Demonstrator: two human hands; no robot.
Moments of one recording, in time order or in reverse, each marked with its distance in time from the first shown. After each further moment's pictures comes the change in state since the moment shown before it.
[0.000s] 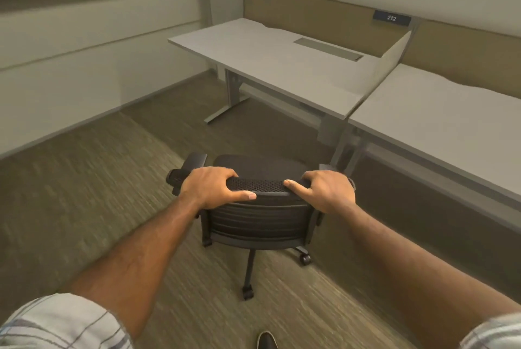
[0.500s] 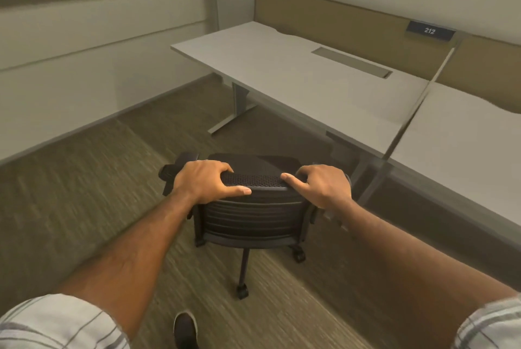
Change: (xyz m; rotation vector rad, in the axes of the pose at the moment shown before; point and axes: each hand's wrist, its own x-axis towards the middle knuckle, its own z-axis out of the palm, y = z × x) left_hand 0.205 -0.148 -0.050 -0.009 0.083 0.019; right_hand 0.254 -0.052 0.002 0.034 0.003 -0.018
